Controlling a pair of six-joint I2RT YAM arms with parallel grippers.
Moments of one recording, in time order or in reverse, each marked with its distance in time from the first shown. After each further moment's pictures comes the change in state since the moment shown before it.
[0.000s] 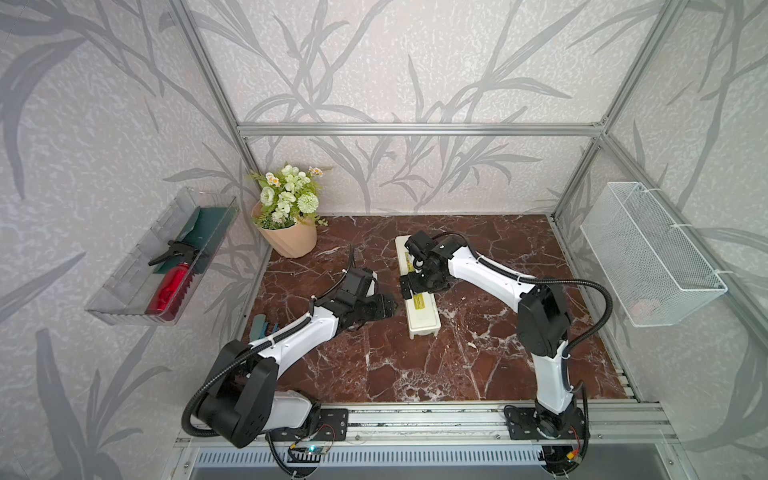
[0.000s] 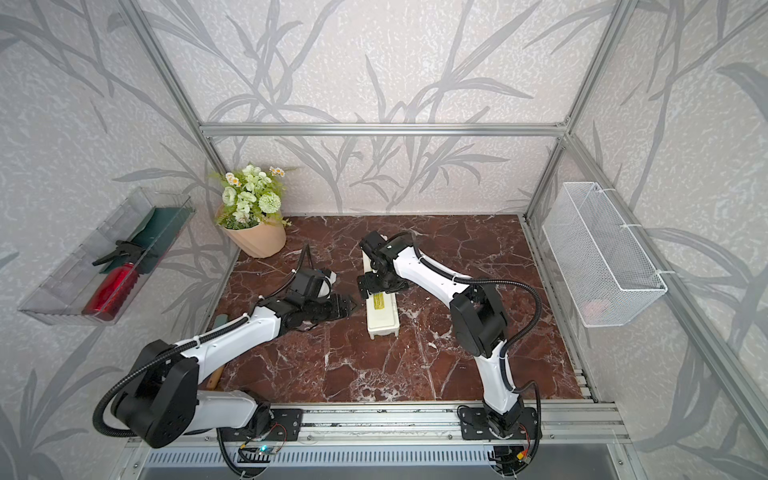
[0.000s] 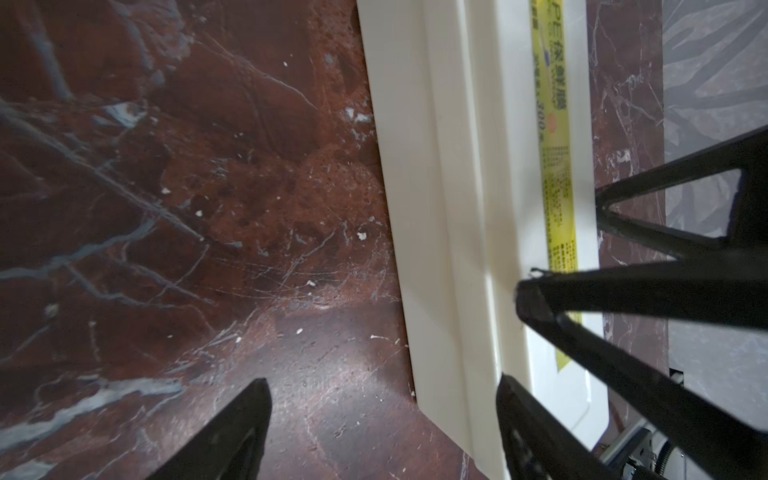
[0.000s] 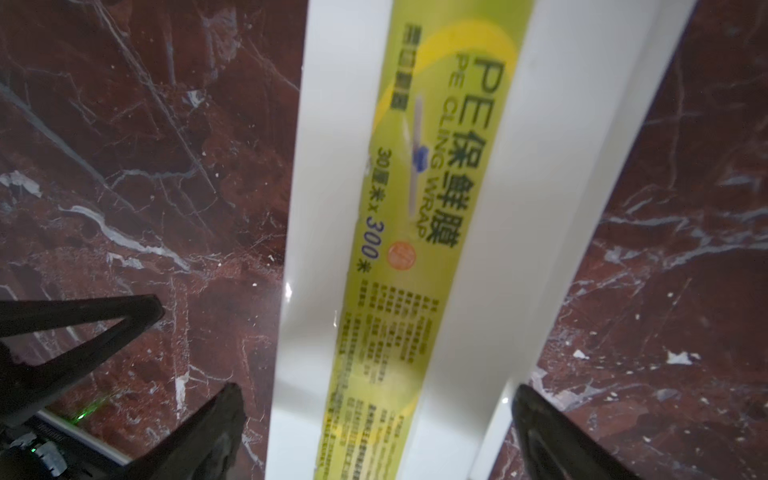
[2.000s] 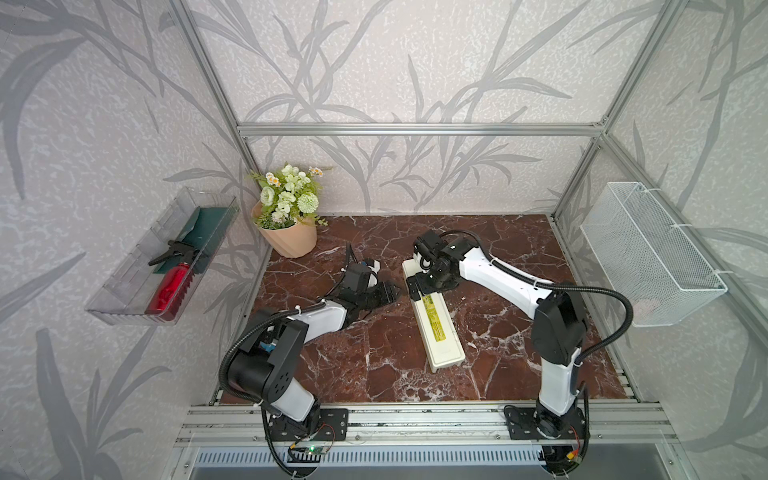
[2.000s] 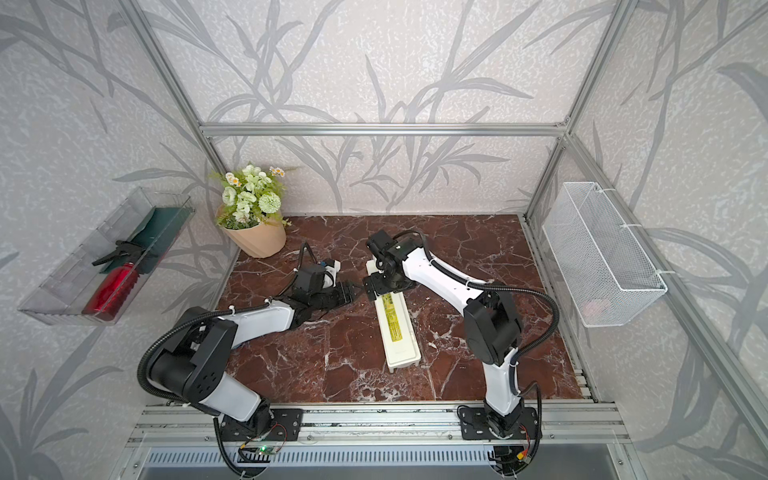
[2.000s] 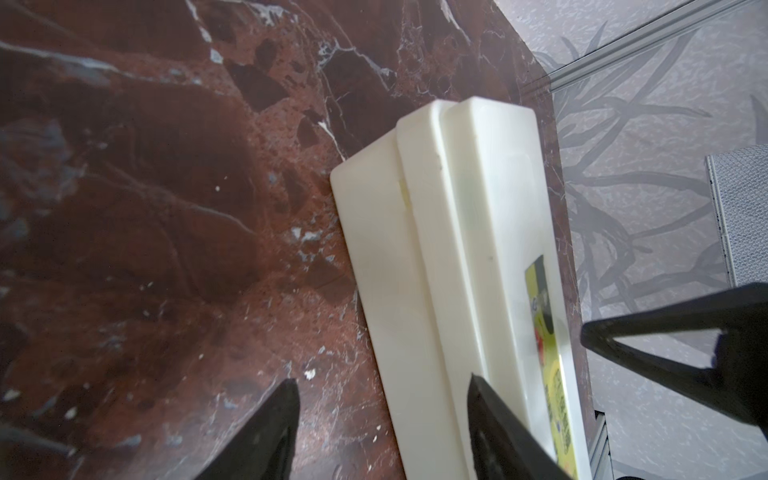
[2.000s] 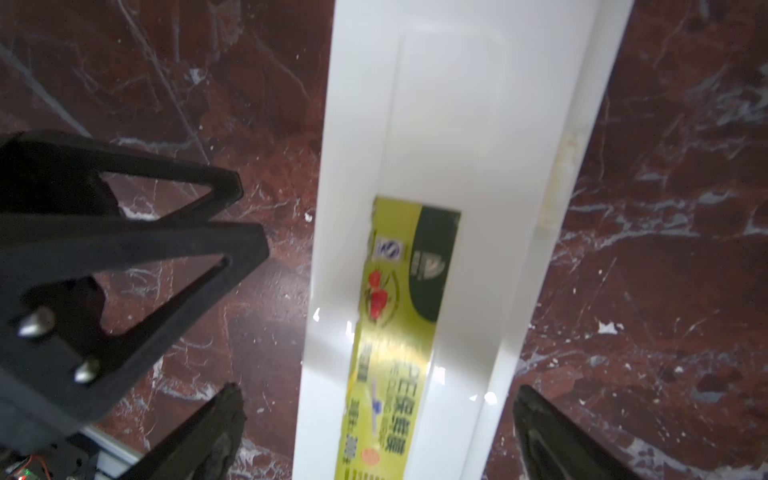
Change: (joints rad) left arm 0.064 0.284 -0.010 0.532 0.137 -0.115; right arm -0.019 -0.061 -0.050 -0.007 0.013 -0.115
